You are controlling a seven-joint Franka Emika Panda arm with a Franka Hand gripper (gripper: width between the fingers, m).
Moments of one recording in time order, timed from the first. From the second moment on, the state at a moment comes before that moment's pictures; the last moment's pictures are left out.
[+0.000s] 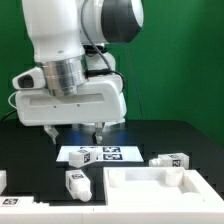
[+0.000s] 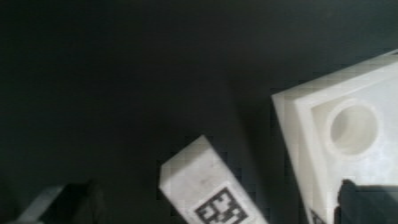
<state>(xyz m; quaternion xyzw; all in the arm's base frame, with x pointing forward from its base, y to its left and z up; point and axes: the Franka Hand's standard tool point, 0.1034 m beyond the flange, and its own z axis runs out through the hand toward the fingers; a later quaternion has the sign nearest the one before) 0.505 -0.072 0.079 -0.98 0.16 0.07 0.07</state>
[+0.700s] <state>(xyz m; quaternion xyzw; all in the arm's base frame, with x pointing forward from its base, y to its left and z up) 0.474 -0.091 0.071 -0.89 0.32 0.28 0.17</state>
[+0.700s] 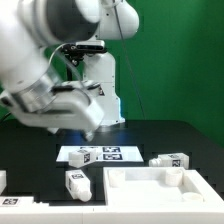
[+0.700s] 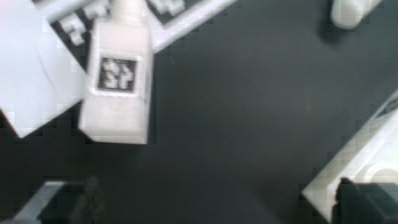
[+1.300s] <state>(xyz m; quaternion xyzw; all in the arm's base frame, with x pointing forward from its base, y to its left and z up) 0.441 -0.074 0.054 -0.83 0.36 0.37 0.22</state>
